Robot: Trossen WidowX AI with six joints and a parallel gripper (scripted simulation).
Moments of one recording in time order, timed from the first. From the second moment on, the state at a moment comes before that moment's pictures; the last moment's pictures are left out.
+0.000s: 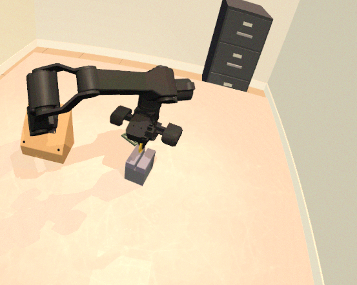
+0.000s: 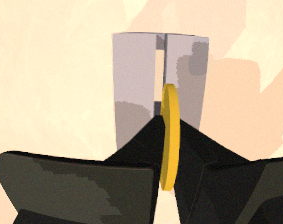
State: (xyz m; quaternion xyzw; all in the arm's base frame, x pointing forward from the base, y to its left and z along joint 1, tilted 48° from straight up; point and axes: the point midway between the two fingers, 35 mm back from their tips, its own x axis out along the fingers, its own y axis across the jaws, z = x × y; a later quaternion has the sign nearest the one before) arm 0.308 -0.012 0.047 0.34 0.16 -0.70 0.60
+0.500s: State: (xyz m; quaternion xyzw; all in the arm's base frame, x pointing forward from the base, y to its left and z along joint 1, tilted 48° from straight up) arm 0.309 -0.013 0.049 0.34 0.16 -0.70 0.60
